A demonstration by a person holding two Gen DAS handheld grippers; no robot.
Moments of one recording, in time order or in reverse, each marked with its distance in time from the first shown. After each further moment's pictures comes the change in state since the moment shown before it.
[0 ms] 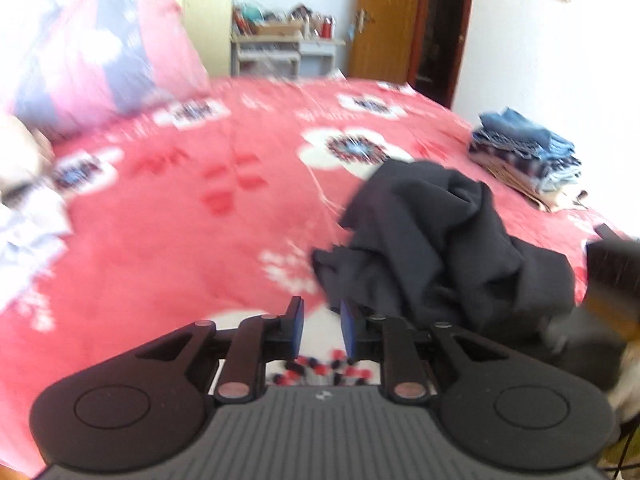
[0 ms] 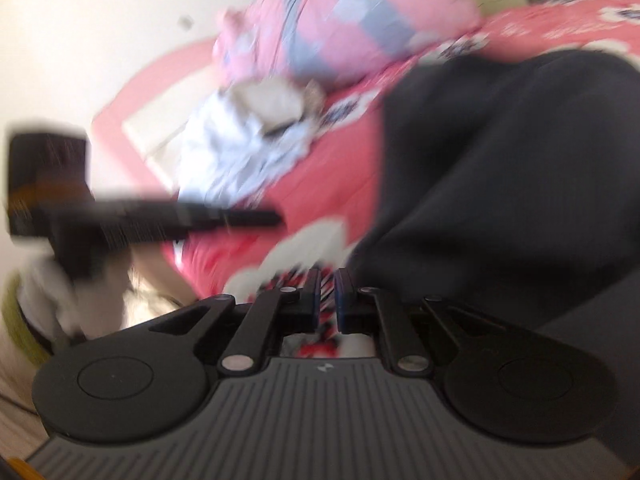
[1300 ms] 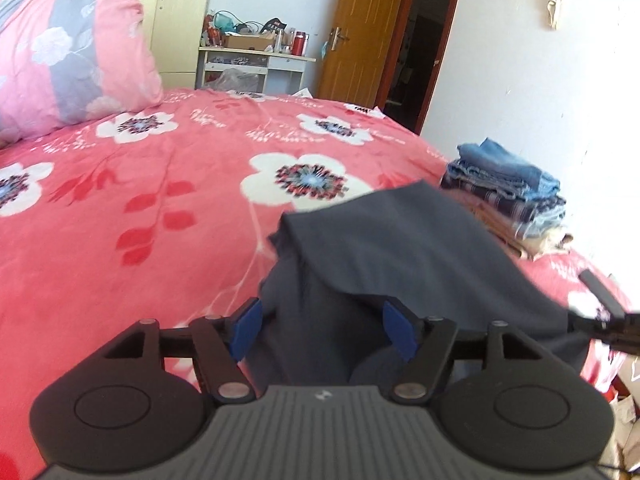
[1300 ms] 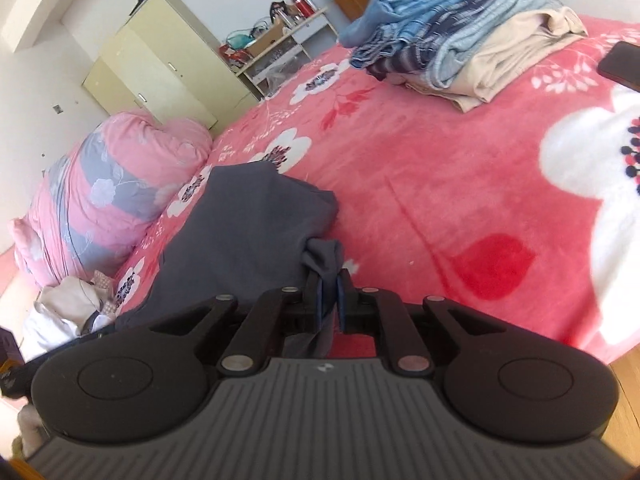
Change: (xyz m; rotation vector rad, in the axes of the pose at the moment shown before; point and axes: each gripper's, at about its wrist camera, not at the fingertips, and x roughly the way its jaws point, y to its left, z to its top) left arm 0.102 -0.028 0.050 -0.055 -0.060 -0.146; right arm -0.204 -0.102 -0.037 0.536 -0.438 -0.620
